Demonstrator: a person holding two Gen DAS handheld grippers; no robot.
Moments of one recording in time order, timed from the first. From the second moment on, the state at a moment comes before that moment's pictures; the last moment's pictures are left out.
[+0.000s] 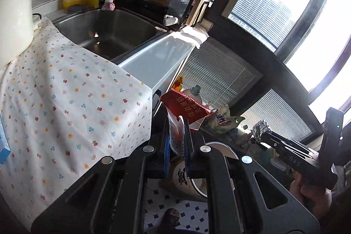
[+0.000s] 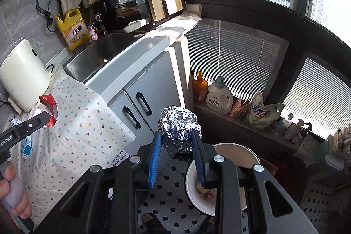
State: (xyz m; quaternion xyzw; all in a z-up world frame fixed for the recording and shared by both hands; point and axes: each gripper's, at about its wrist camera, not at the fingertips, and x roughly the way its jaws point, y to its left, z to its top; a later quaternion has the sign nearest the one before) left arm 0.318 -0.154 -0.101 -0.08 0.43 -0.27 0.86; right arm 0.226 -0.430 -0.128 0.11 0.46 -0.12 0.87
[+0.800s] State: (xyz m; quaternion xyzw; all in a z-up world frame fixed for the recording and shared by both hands) left arm 0.251 -0.355 -0.170 -0.01 0.51 -0.35 0.78; right arm 0.117 -0.601 -0.151 0.17 0.47 -0.19 0.84
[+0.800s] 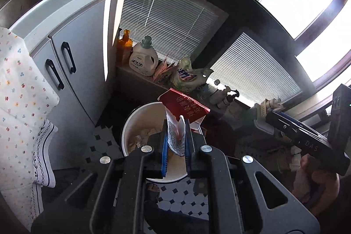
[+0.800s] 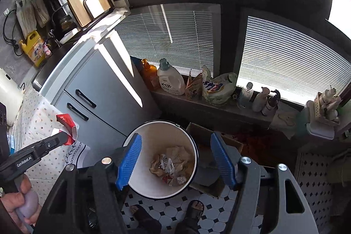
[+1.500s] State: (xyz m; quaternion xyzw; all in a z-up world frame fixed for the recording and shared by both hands) left arm 0.273 -0.249 -0.128 -0.06 0.47 -0.28 0.84; right arm 0.160 -0.527 -0.137 0.16 0.45 -0.14 0.87
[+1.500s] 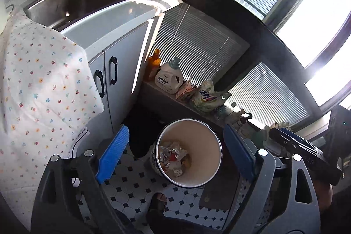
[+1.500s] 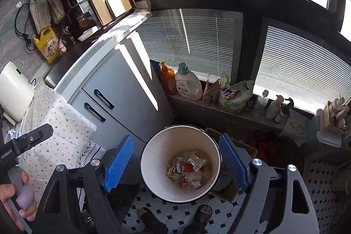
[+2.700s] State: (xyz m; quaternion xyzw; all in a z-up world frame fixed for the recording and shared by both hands) left arm 0.252 0.191 -0.099 -0.18 0.37 0.04 0.91; right arm 0.322 -0.096 -0.127 0.01 0.45 0.17 0.88
